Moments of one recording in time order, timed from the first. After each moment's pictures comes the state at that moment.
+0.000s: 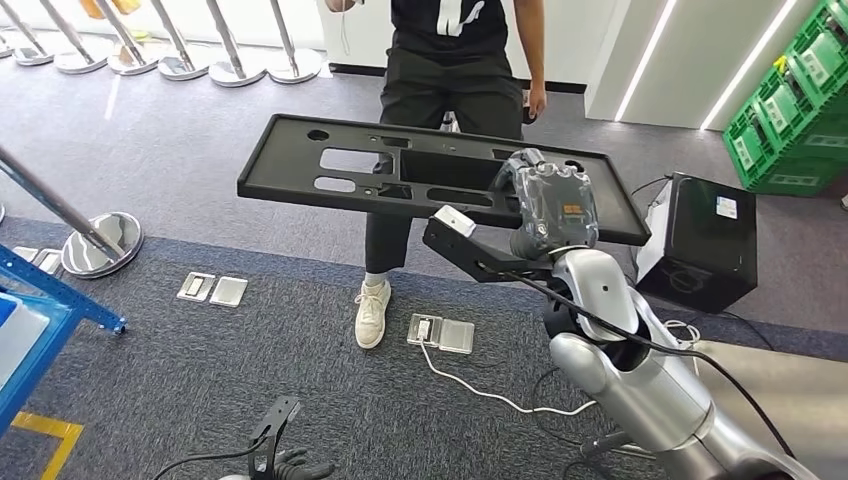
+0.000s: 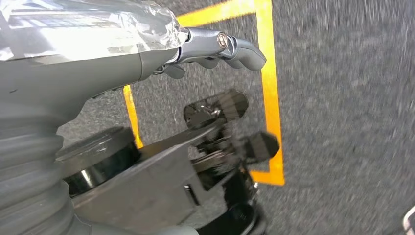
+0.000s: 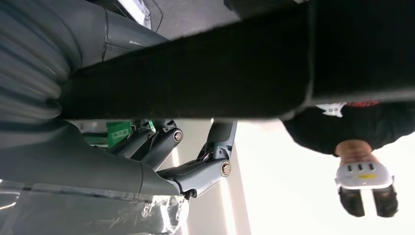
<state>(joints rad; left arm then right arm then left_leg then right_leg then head) -0.32 0.01 -0.75 -0.28 0.61 0.08 0.18 -0.56 -0.30 0.60 -1.65 0.96 0.14 0.70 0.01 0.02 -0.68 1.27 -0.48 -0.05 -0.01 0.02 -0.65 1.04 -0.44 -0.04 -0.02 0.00</state>
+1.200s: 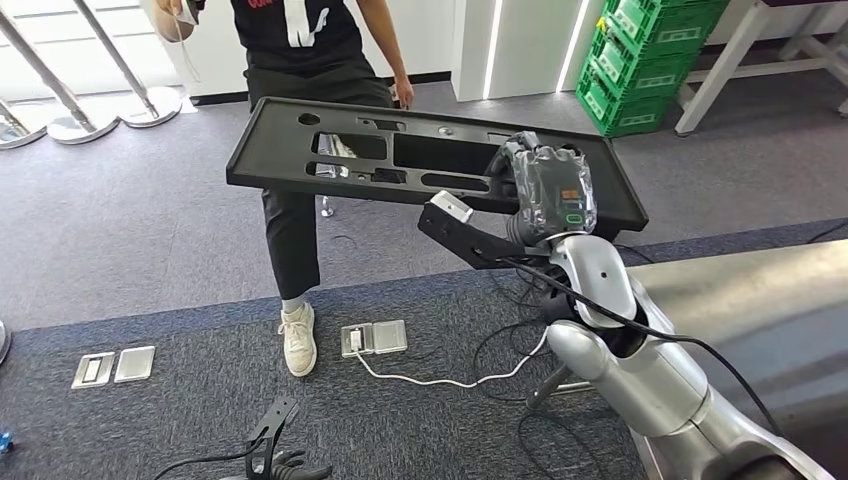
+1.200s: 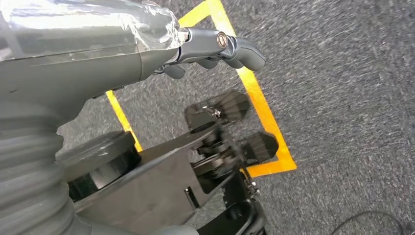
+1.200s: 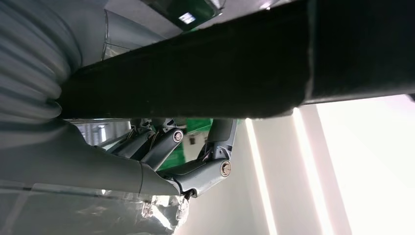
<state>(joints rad) -0.32 0.01 -0.76 -0.28 0.60 0.08 0.18 -0.60 -0.31 0.61 -1.64 0.95 0.12 0.70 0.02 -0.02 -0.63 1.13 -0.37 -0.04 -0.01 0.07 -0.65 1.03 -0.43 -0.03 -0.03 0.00</state>
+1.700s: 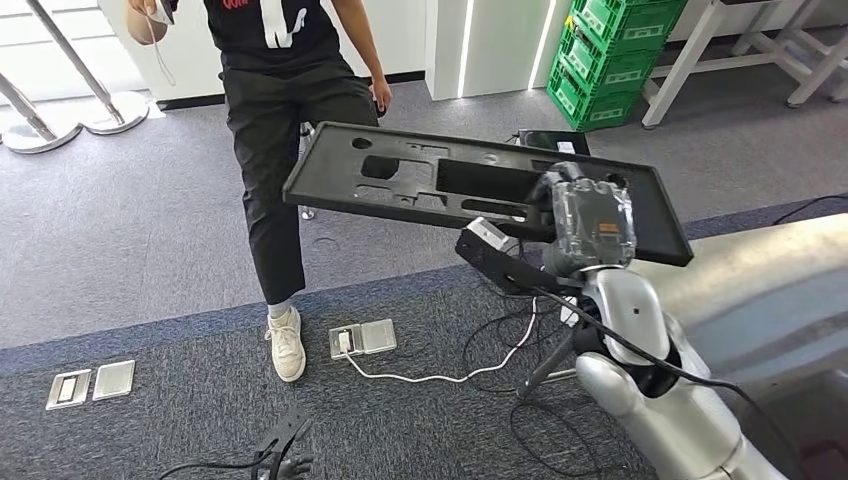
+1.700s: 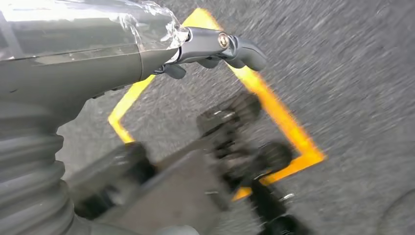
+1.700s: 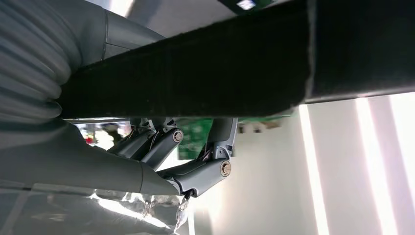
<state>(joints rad) -0.25 0.04 -0.78 -0.28 0.53 0.01 0.09 -0.47 -0.34 0.52 -1.72 1.05 0.18 0.70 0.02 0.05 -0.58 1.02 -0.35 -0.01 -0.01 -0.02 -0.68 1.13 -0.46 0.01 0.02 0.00</state>
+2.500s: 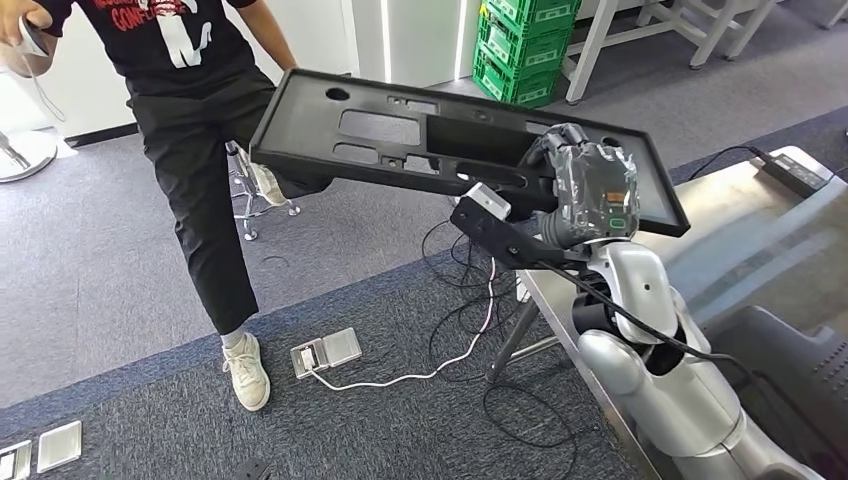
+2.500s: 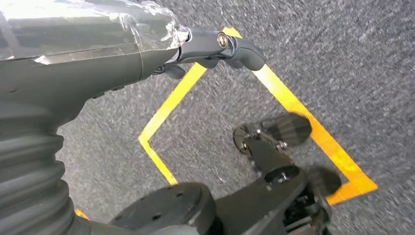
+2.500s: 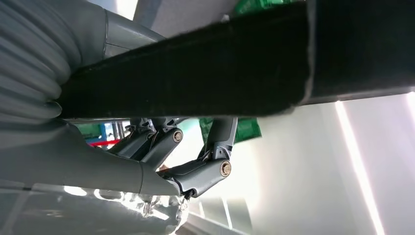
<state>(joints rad) -0.15 0.11 -0.79 -0.26 0.58 0.03 0.04 -0.55 -0.34 0.51 -1.75 0.99 0.14 0.70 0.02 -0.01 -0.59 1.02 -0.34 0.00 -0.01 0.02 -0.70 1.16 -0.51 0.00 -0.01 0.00</state>
